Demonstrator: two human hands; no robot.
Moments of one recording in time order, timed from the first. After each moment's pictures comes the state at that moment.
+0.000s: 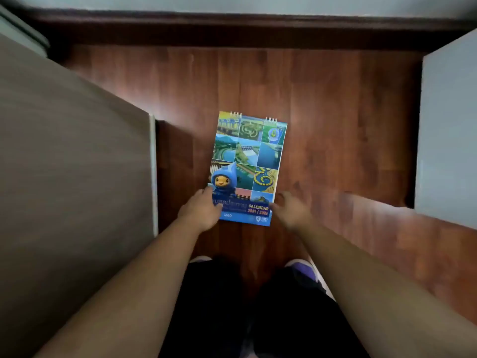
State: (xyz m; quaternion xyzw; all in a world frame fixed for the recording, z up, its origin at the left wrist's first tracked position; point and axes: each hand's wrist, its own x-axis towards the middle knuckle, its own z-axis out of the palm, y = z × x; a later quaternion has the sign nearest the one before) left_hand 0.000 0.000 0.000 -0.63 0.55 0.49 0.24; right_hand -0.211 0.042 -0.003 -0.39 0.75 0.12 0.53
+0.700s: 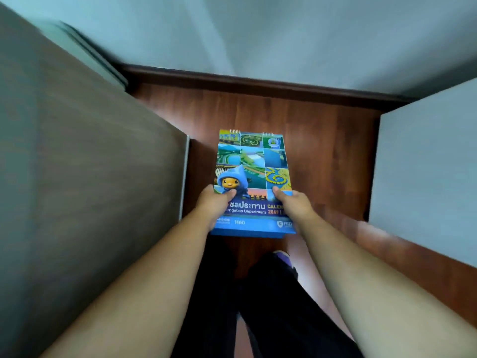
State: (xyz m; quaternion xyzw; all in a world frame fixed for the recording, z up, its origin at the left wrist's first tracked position) left_hand -0.026 -0.023 0.211 -0.76 0.16 0.63 -0.09; right_hand -0.205 -0.004 0.200 -0.10 0.78 -0.13 0.61
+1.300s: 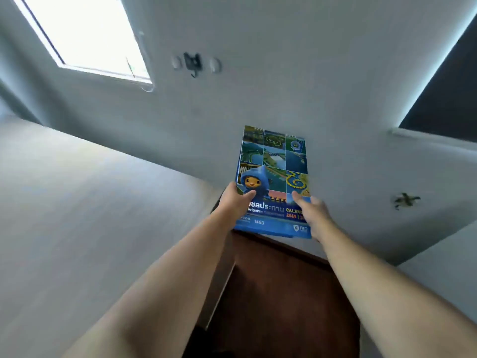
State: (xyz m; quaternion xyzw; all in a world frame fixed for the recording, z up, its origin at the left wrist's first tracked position) left_hand 0.002 -0.049 0.740 -0.73 0.38 0.43 -0.37; right_hand -0.178 -0.085 0.708 -0.39 0.63 -0.35 0.58
